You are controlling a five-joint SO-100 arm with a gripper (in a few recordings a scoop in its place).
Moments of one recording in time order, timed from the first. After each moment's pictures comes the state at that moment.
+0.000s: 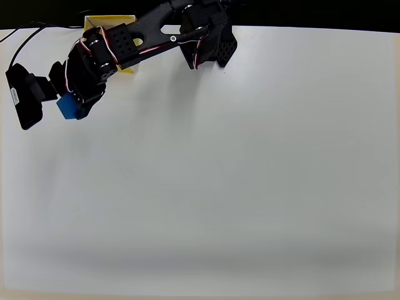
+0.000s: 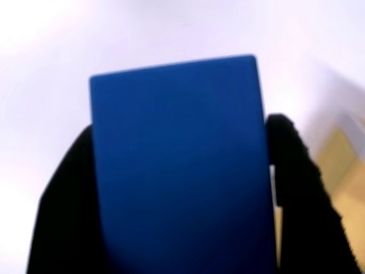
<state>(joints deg) 65.9 106.9 96.9 64.8 -99.0</state>
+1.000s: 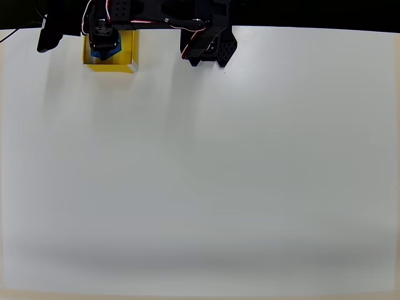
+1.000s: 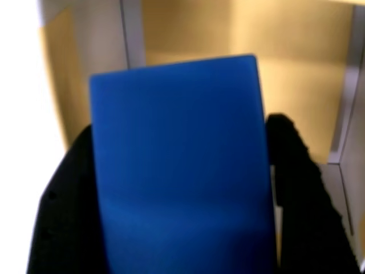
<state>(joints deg) 89.1 109.2 118.4 64.1 -101.2</state>
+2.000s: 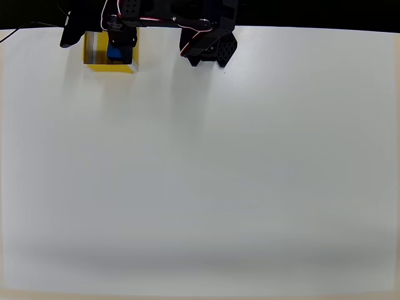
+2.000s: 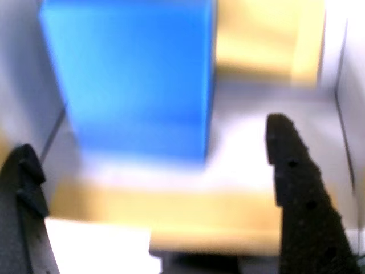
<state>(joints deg) 94.0 116.3 123.4 76.4 -105.7</state>
